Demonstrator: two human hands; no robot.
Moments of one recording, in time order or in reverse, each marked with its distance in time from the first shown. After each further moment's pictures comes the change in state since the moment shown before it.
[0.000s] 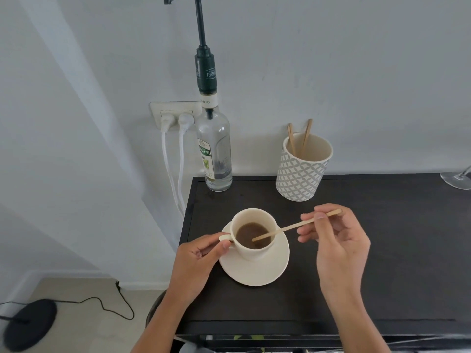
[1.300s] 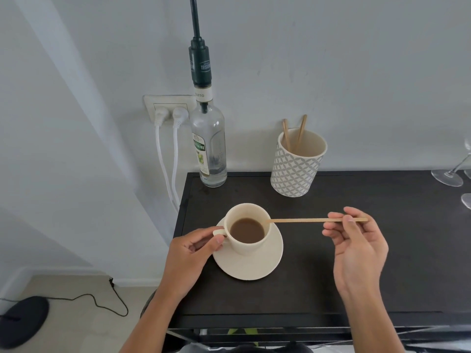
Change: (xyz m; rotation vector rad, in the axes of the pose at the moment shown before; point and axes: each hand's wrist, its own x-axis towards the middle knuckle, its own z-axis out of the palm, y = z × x) left_hand -0.001 0.003 -0.001 -0.045 0.005 0.012; right_hand 0.018 0.021 -0.043 0.296 0.149 0.196
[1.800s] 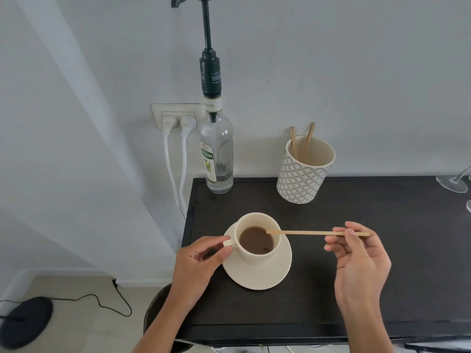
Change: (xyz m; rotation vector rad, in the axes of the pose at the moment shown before) left_hand 0.002 -0.002 -0.007 0.038 0.003 0.004; right_hand -0.013 0.003 0.013 -0.070 0.079 -0.015
